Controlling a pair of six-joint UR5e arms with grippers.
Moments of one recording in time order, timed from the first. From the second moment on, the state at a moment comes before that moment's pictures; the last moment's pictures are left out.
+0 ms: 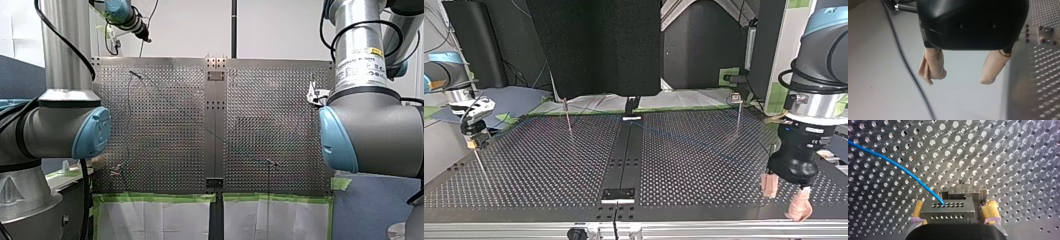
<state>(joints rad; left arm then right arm) 0.08 -1.45 -1.38 -3.39 -1.42 -1.87 1.49 -1.05 1.42 -0.33 1.10 1.72</state>
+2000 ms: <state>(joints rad) 0.07 -1.51 -1.42 -3.52 -1.64 -1.64 1.49 -1.05 1.42 -0.33 1.10 1.72</state>
